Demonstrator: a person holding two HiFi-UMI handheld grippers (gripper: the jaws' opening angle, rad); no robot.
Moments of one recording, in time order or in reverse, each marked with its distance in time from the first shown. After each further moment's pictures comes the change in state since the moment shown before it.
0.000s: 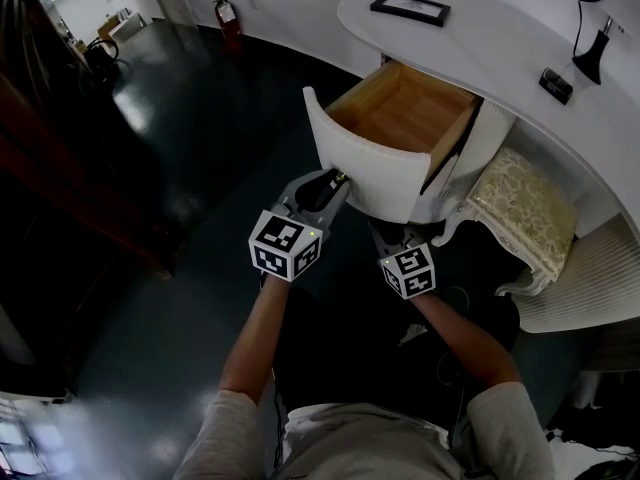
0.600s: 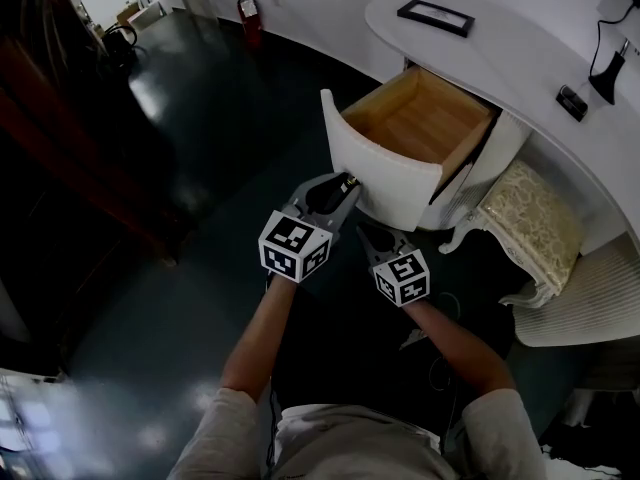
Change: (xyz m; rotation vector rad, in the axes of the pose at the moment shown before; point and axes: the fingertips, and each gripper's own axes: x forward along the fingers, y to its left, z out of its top) left arm -0.016 0.001 -0.001 -0.013 -0.002 0.027; right arm 0.012 0.057 0.023 0.043 -0.061 0.137
